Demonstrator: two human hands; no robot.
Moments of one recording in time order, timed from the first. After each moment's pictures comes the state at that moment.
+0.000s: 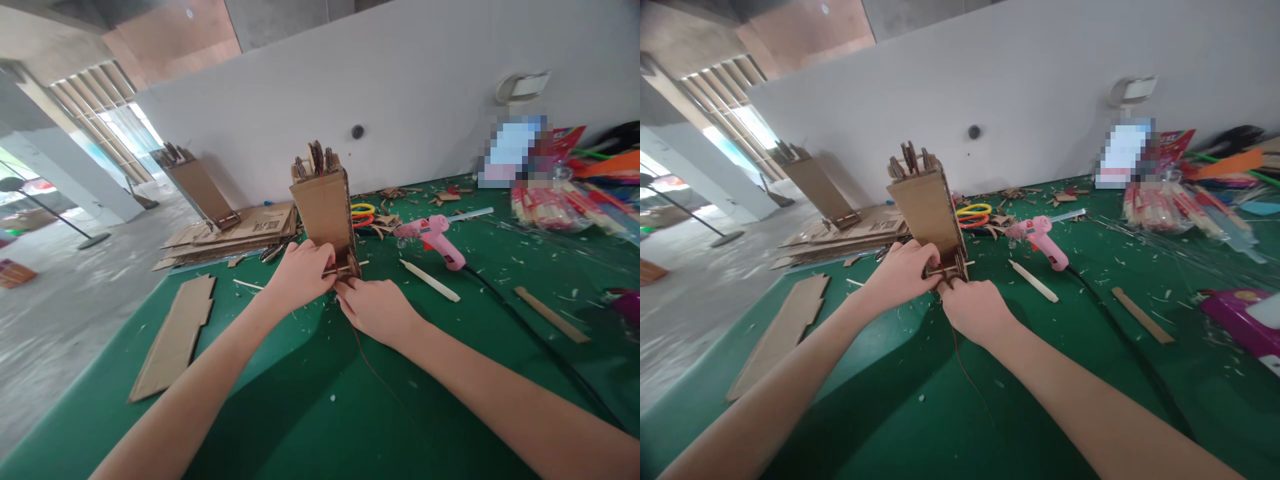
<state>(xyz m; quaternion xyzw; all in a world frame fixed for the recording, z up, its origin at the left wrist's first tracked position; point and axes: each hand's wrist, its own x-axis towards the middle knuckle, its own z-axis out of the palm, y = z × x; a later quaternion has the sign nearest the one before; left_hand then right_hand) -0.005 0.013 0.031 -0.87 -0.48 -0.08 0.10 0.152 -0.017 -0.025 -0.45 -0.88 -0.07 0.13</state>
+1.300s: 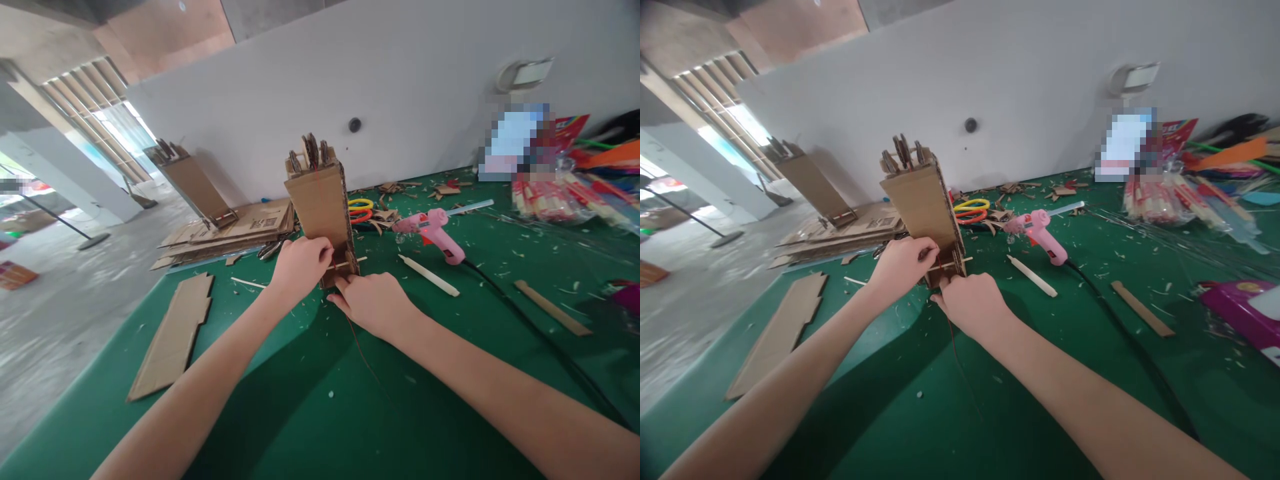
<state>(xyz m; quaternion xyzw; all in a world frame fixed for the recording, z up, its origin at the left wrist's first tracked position) 0.003 0.025 0.023 -0.82 -0.55 -0.14 0.10 0.147 -0.015 -0.019 -0.50 -0.86 -0.05 0.09</state>
